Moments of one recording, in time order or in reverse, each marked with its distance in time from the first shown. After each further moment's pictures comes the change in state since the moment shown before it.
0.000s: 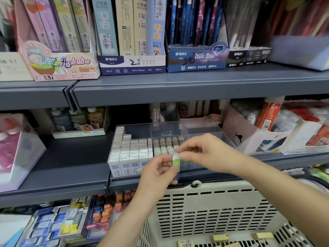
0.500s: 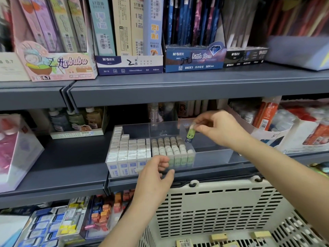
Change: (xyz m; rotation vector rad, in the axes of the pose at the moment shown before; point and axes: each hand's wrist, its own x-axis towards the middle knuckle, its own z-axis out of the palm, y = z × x) left_hand -0.001 -0.009 -0.001 0.519 0.128 0.146; right_hand 0.022 0.023 -0.033 -0.034 0.330 0.129
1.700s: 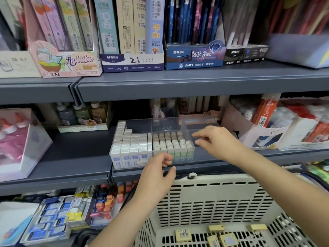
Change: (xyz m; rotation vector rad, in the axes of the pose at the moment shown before) left_hand -0.011 0.001 0.002 0.123 -0.054 0.068; right_hand -0.024 0.020 0.019 -0.295 -0.152 -0.113
